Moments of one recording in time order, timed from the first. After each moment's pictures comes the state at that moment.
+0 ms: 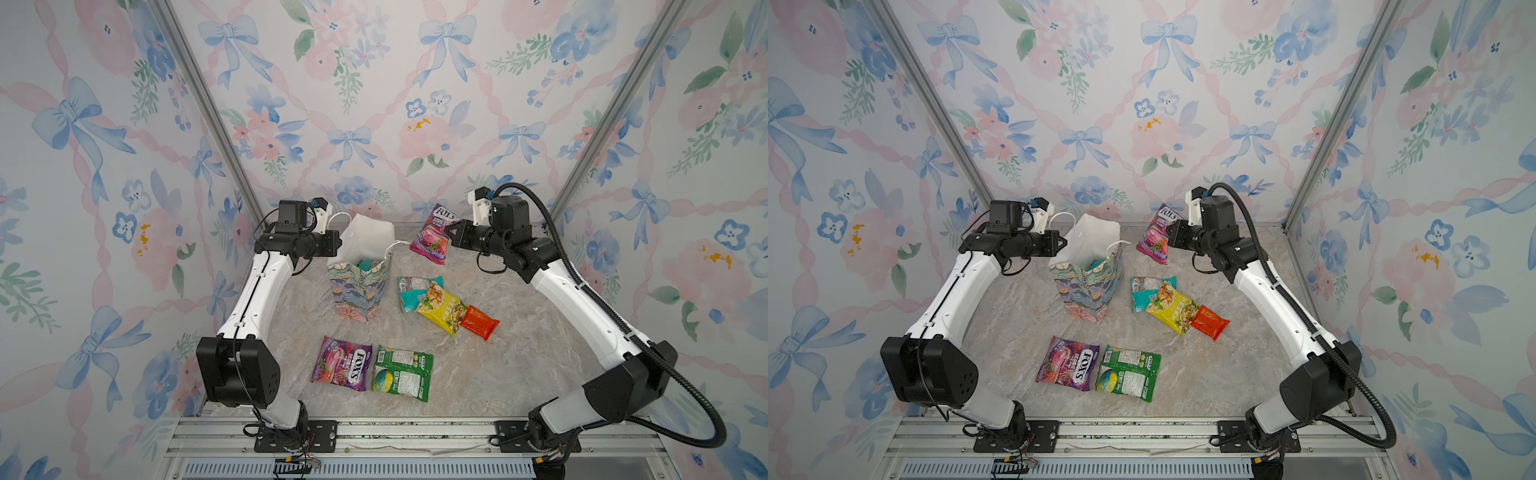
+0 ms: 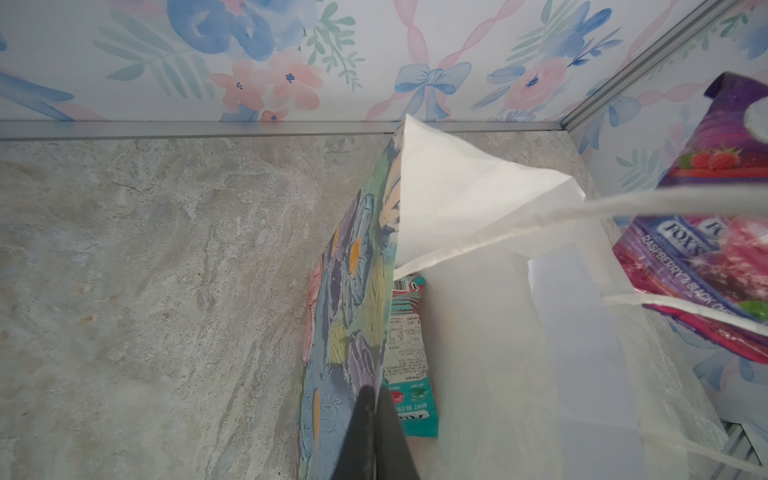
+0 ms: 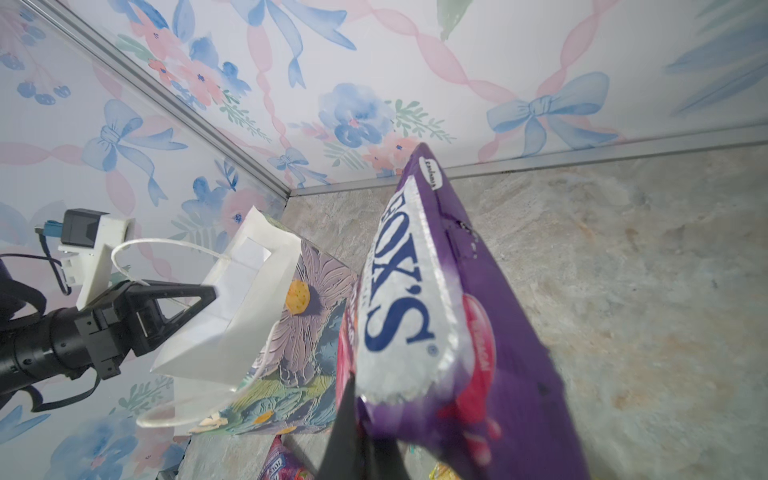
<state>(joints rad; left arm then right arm) -0.06 1.57 1.53 -0.71 0.42 -0.07 0.42 1.54 1.59 -0.49 -0.23 0.51</state>
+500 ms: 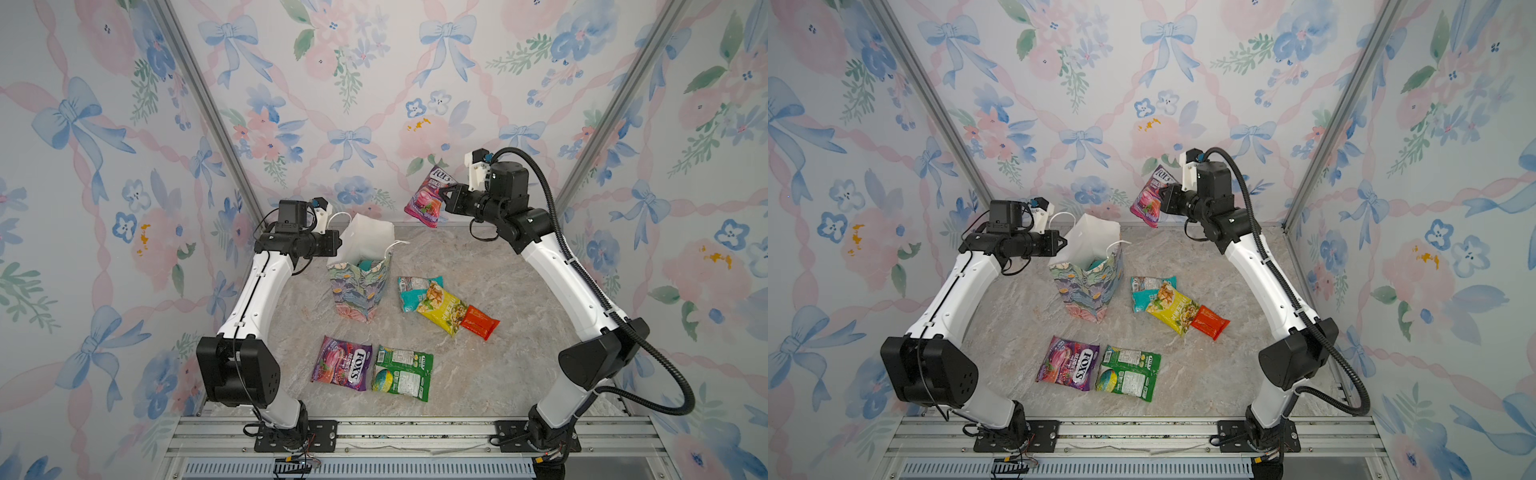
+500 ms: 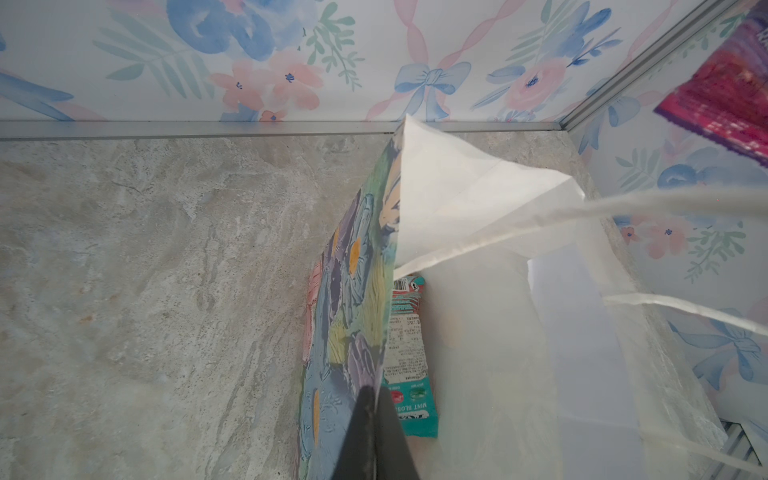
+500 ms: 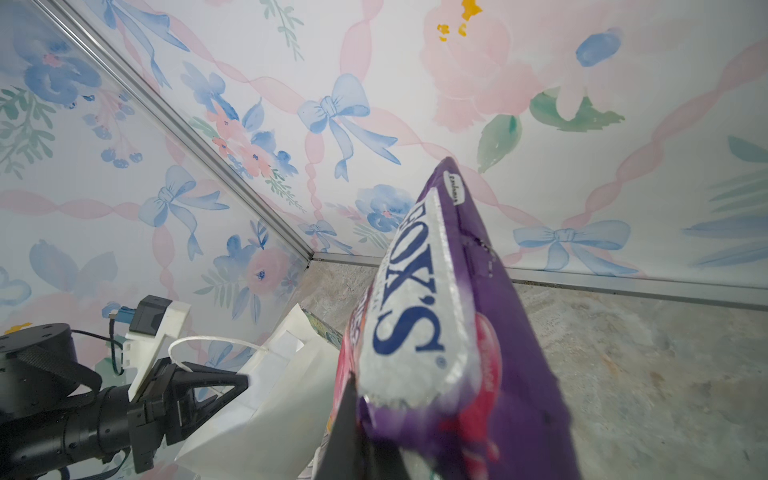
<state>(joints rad) -0.06 1.57 1.53 -0.71 0.42 -0.07 0.43 1.76 2.00 -0.49 -0.23 0.45</state>
